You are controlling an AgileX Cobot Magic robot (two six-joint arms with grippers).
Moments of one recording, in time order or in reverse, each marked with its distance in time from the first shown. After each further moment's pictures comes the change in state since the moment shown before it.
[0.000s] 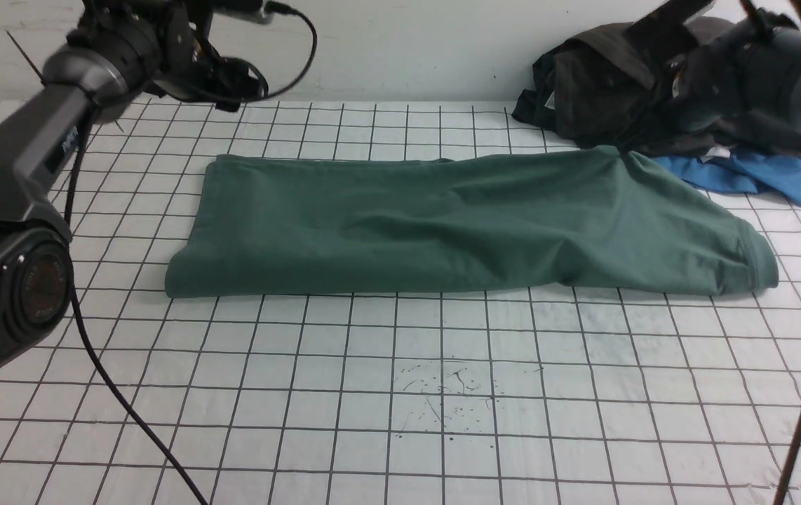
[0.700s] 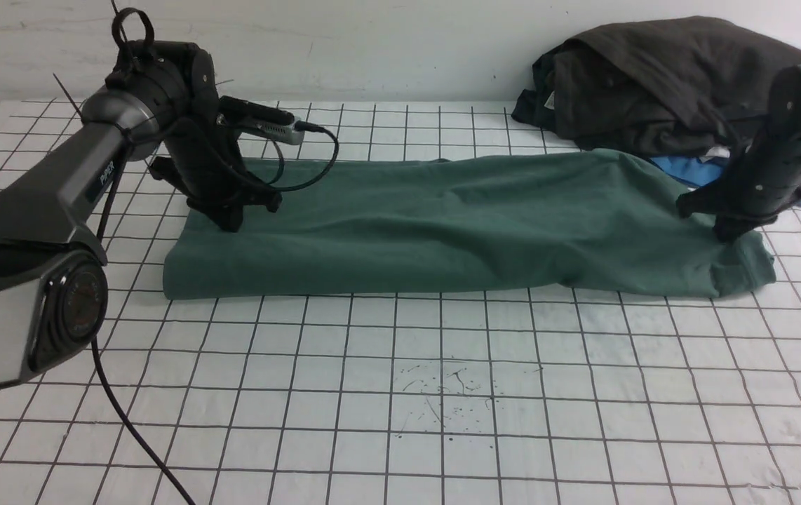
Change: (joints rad) right arm -0.204 0.143 -0.066 0.378 0.324 -0.002; left arm -0.005 0.139 -0.027 -0.078 0.443 0.194
